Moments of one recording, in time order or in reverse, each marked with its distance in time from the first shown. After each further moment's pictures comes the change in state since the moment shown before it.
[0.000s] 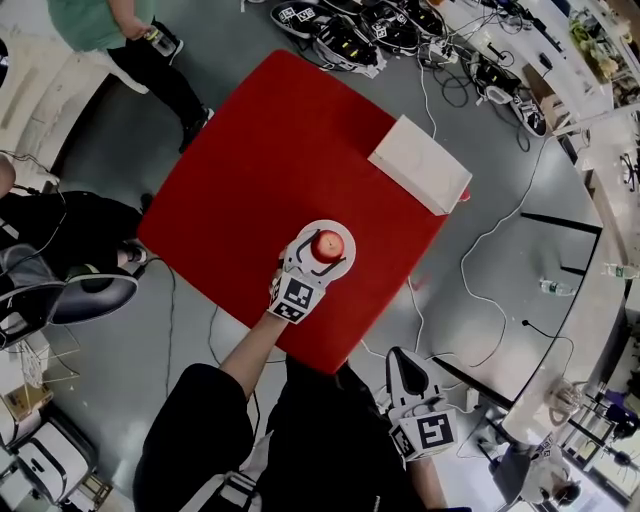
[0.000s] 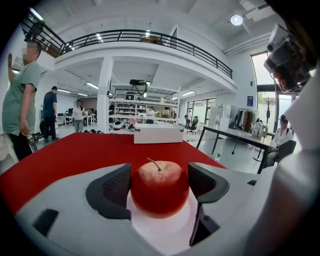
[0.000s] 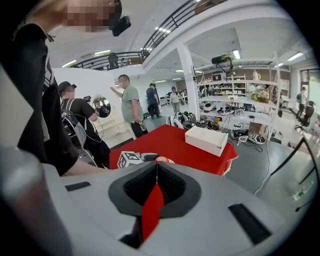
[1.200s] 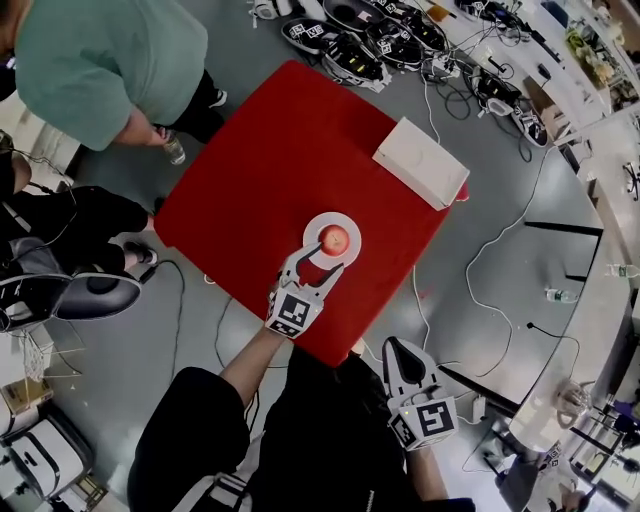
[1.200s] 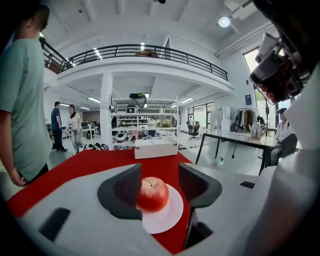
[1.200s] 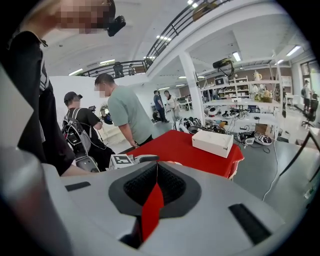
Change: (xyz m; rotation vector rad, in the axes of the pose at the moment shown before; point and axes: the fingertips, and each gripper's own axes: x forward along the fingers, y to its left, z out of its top) left arm -0.073 -0.041 0.036 0.082 -0.113 0.056; right arm -0.027 0.022 -0.016 0.002 -0.087 0.073
